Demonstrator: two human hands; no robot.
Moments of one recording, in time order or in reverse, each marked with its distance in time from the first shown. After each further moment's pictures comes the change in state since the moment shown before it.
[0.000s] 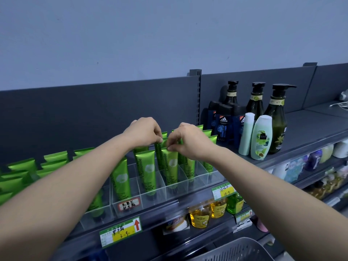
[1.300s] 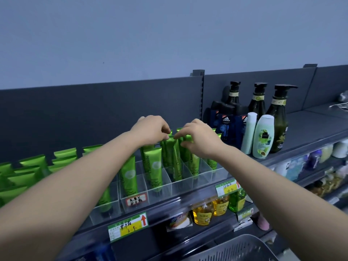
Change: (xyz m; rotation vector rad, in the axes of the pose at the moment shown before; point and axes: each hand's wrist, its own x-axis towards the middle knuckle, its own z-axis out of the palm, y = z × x) left_hand -0.005 0.001 -0.004 0.080 0.012 0.067; right_hand -0.010 -0.006 -0.008 -0.190 -0.042 0.104
